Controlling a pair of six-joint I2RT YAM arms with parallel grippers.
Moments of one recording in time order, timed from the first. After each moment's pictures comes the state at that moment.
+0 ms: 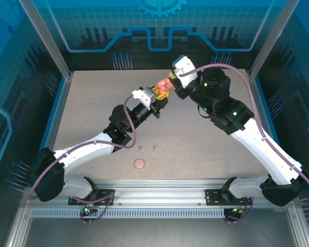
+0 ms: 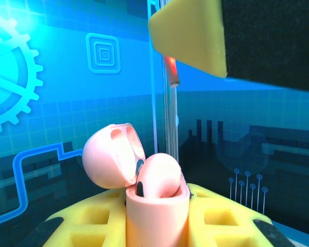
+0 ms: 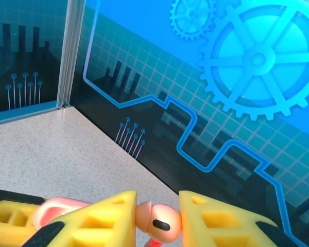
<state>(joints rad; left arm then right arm) -0.73 1.35 0.88 0.78 0.03 0.03 0.72 1.27 1.58 -0.43 0.20 -0.33</state>
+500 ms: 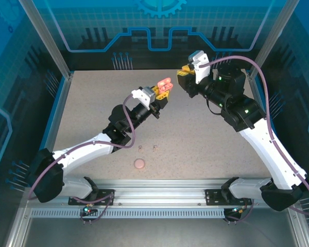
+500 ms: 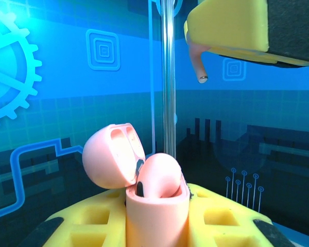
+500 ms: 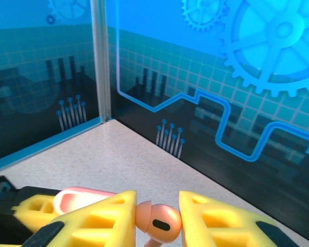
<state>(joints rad) -0.73 1.34 0.88 0.76 0.03 0.01 0.57 1.24 1.58 -0.48 -0.11 -0.10</state>
